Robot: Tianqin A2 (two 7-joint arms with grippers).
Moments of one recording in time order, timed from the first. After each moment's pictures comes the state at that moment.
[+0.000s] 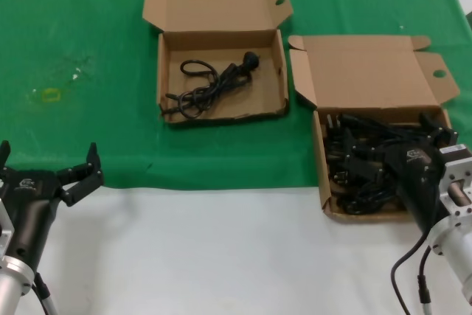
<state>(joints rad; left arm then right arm) 0.00 -0.30 1.60 -1.60 -1.80 0.00 0.00 0.05 0.29 -1.64 1.55 1.81 -0.02 -0.03</state>
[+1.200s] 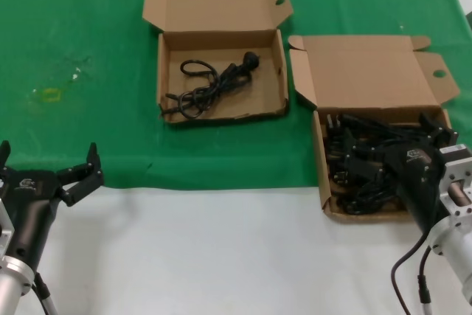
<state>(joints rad) 0.00 -0.30 1.60 -1.60 -1.80 0.00 0.00 0.05 0.29 -1.64 1.55 1.81 -0.02 -0.03</state>
